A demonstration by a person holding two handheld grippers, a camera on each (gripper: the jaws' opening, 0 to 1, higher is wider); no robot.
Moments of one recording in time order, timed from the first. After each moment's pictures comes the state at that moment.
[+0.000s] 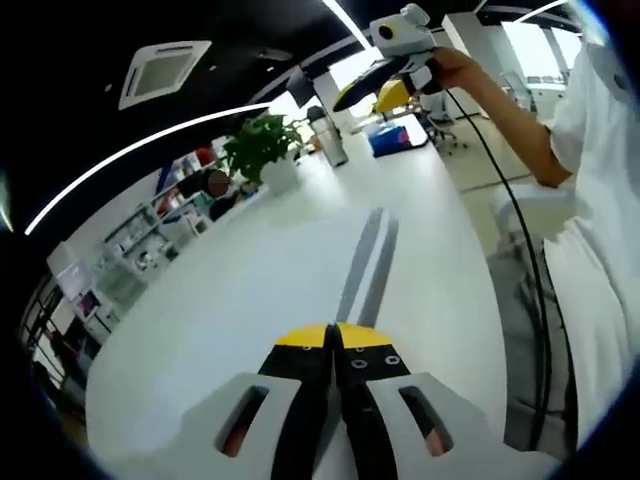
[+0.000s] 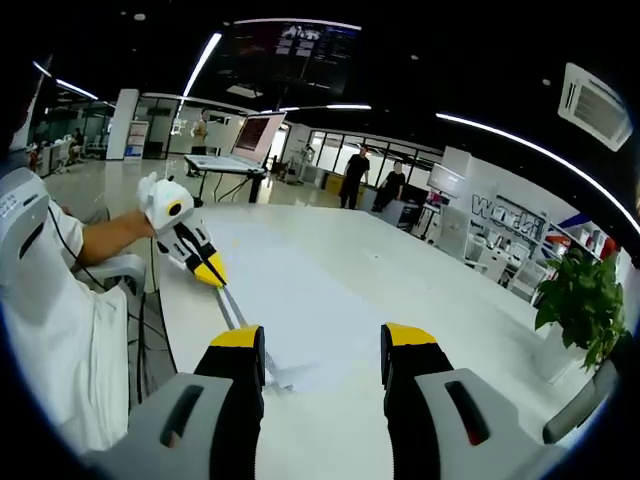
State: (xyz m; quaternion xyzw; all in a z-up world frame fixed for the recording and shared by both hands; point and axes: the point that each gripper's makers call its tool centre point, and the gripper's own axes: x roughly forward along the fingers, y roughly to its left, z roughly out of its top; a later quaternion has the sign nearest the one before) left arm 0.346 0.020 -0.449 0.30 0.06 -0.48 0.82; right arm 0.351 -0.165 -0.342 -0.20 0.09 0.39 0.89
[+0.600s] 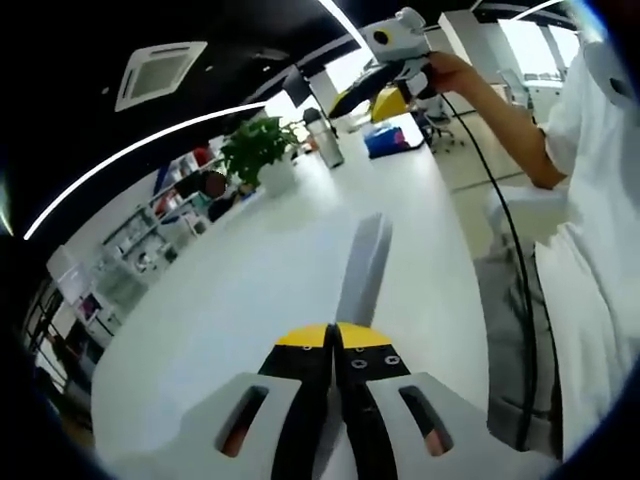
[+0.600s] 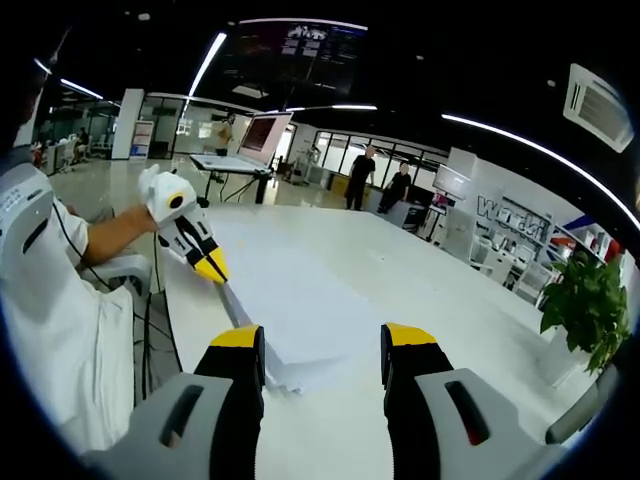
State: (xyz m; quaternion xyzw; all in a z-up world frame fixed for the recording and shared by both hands) left arm 0.334 0.022 -0.437 0.31 0.06 -0.48 0.82; right arm 0.343 -0.160 -0.341 -0.20 0.08 0.41 0.89
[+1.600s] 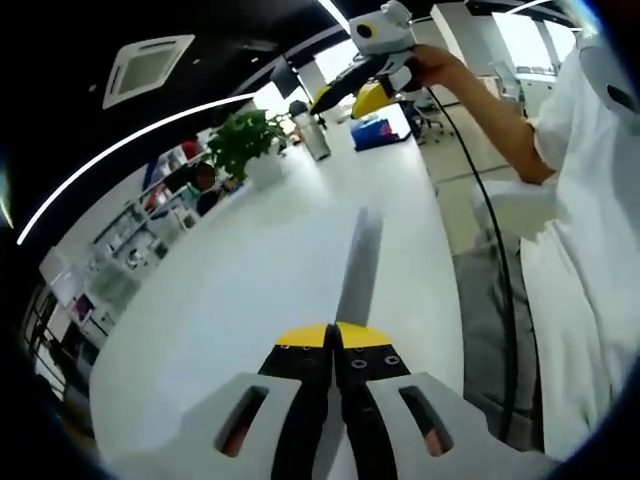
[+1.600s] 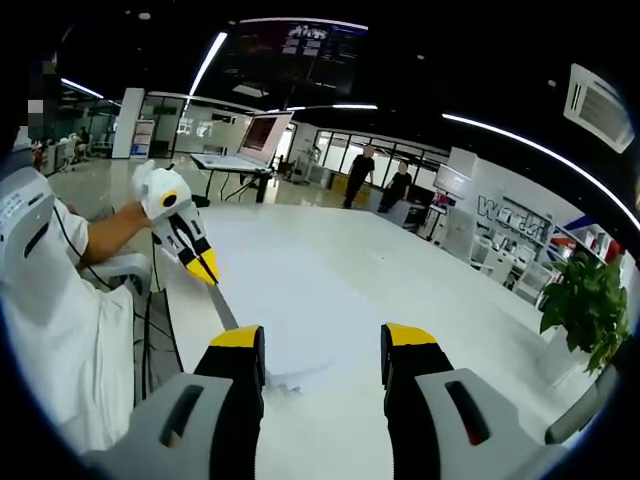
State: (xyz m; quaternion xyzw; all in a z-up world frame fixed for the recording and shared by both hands) left arm 0.325 0.020 -0.443 0.32 0.09 -0.50 0.80; right arm 0.346 -0.161 -0.340 -0.20 0.08 0.41 0.89
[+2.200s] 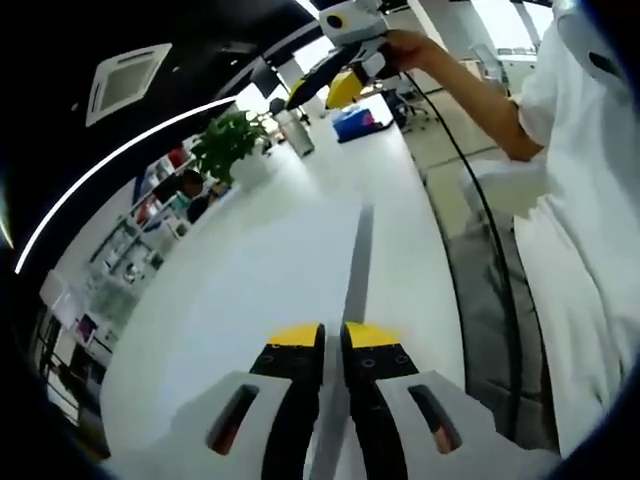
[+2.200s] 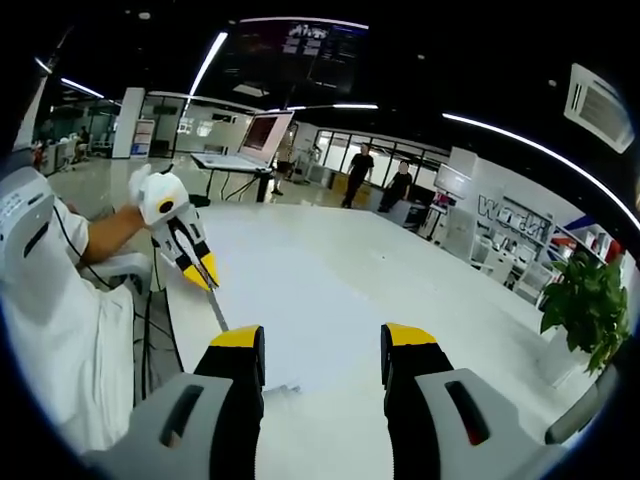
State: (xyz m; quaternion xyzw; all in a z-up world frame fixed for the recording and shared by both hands) left arm 0.321 0.018 -0.454 0.36 0.08 -0.51 0.78; right arm 0.345 -0.161 -0.340 -0.20 0.08 0.41 0.89
